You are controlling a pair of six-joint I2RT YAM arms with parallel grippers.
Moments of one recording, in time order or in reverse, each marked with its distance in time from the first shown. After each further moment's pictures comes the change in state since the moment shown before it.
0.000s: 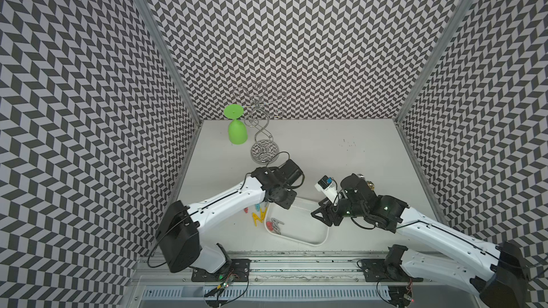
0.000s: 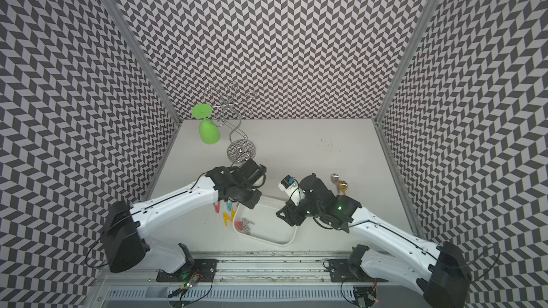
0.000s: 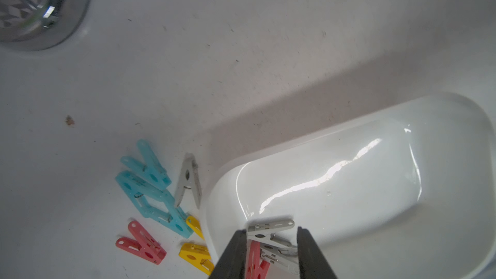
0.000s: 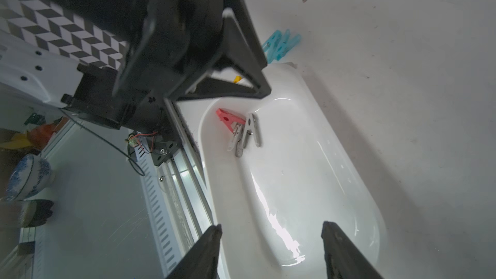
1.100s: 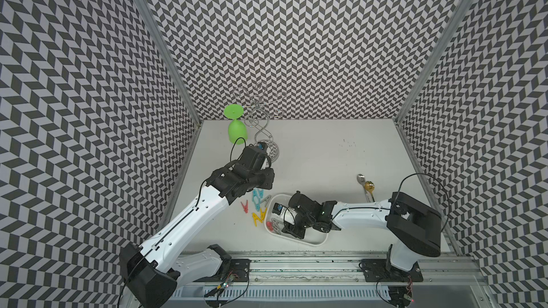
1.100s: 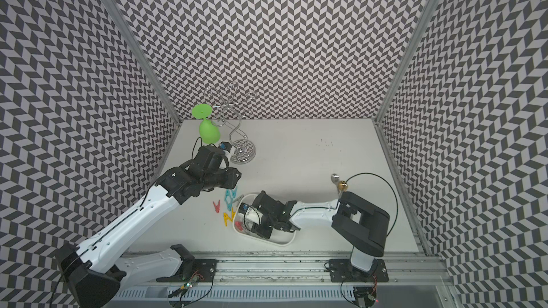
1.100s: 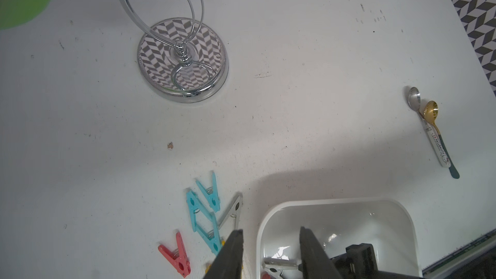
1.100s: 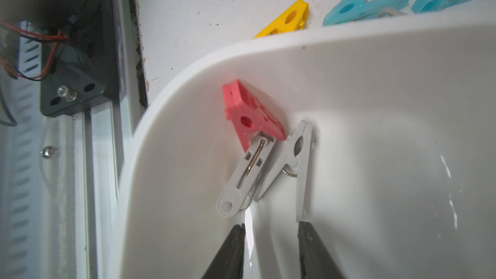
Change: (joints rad) left arm 0.225 -0.245 -0.021 0.101 0.018 -0.064; right arm 0.234 0.706 0.156 0.347 0.098 -0.262
